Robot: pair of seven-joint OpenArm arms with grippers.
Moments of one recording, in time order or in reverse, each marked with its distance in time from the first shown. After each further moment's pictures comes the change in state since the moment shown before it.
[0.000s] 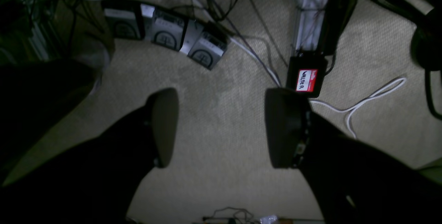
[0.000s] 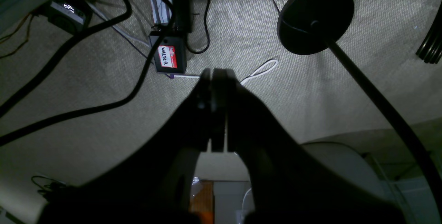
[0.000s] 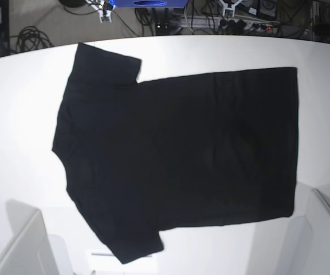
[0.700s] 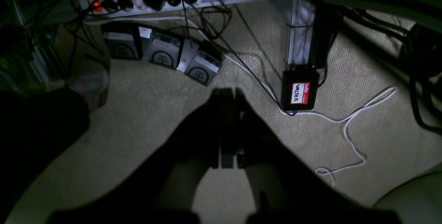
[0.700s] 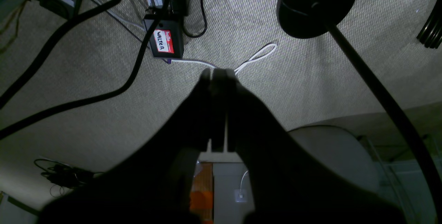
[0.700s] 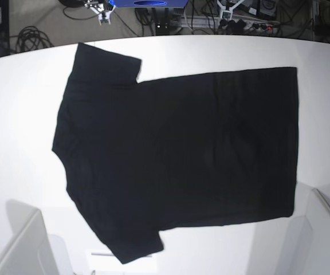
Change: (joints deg) left arm 1.9 0.0 0.1 4.7 0.4 0.0 -0.2; right arm 1.6 0.2 0.0 0.0 -0.2 0.0 -7.3
